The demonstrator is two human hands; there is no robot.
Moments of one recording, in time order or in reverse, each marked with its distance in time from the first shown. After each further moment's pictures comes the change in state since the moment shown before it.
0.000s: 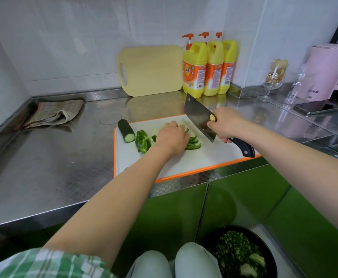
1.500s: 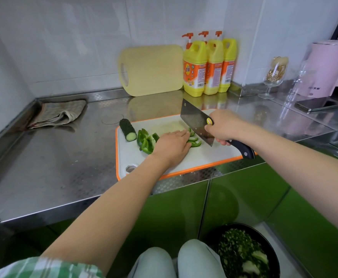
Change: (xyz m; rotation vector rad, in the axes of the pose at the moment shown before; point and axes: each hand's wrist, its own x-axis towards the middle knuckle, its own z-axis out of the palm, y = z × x) left_hand -0.021 -0.011 0.018 0.139 0.025 0.236; right_hand -0.018 -0.008 0.002 0.049 -0.090 0.020
